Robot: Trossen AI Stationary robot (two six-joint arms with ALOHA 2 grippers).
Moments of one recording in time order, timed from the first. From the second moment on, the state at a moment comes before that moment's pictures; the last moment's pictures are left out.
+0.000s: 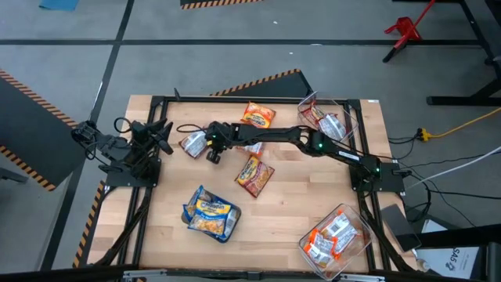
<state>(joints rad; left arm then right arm) -0.50 0.06 0.31 -0.32 -1.48 -0.28 -0.18 2.68 2.31 -0.47 0.00 0.15</state>
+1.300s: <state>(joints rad) -0.50 0.06 0.31 -0.32 -1.47 -0.28 -0.16 2.07 2.31 -1.55 0.49 0.58</state>
